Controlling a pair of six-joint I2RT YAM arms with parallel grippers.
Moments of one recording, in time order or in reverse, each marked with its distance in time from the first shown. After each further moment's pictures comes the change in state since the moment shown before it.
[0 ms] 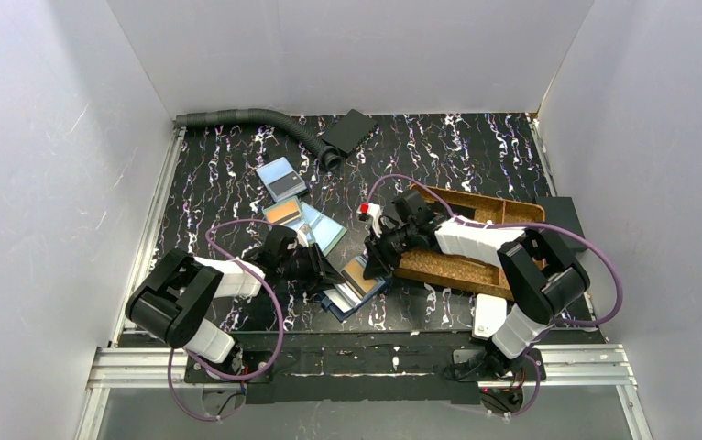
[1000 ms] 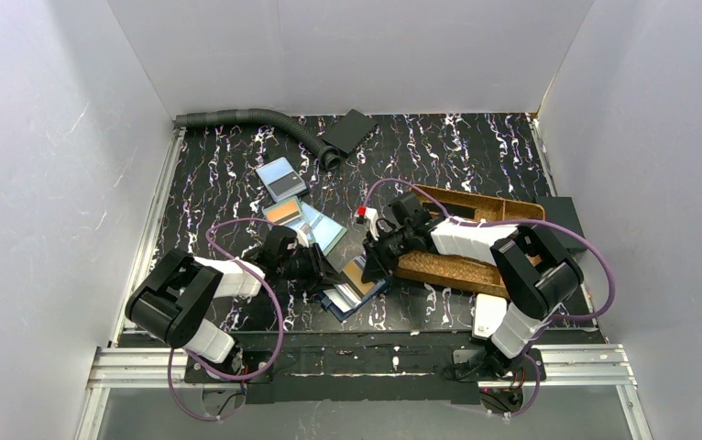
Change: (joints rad) left arm 0.000 -0.001 0.002 -0.001 0.006 0.018; right arm 0.013 0.038 0.004 0.008 -0.056 0.031
